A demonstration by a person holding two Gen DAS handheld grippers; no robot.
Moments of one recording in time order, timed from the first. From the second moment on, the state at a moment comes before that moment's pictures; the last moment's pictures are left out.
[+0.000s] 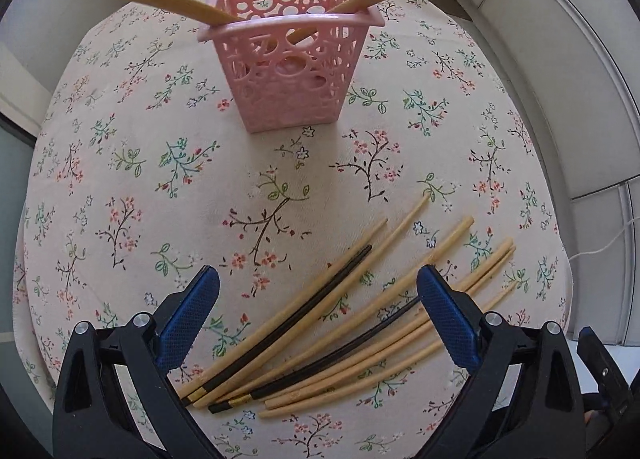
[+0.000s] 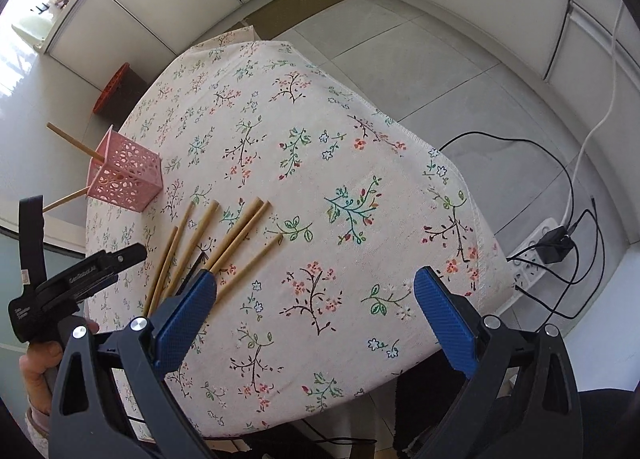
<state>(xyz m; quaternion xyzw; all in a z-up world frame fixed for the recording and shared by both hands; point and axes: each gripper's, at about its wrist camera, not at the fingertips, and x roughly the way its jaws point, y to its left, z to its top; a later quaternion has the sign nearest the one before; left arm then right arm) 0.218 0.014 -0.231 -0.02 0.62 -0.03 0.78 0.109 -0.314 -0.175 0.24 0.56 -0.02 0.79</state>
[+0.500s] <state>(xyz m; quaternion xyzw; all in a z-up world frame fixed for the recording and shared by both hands) 0.246 0.001 -0.267 0.02 0.62 -0.01 0.78 0.115 -0.319 -0.188 0.26 0.58 -0.02 0.77</state>
